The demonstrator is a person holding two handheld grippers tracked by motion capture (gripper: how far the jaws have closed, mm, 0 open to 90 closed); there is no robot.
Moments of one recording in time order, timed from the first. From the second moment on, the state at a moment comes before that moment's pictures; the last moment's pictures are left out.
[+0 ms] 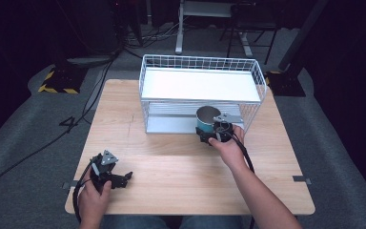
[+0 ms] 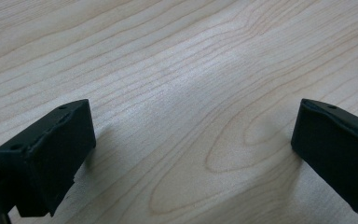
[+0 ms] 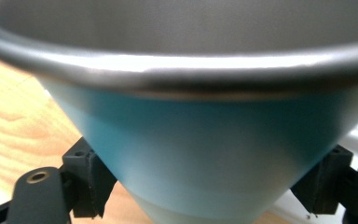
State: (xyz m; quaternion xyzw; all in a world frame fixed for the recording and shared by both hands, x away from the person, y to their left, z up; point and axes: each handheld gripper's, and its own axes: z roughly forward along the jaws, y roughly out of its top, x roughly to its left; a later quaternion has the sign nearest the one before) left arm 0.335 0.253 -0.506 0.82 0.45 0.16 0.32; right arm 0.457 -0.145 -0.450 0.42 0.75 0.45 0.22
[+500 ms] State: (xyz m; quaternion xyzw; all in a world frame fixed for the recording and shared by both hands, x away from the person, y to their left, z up) left arm 0.335 0.252 -0.506 0.82 0.45 0.16 0.32; right arm 0.487 -0.122 -0.453 0.43 0.74 0.45 0.26
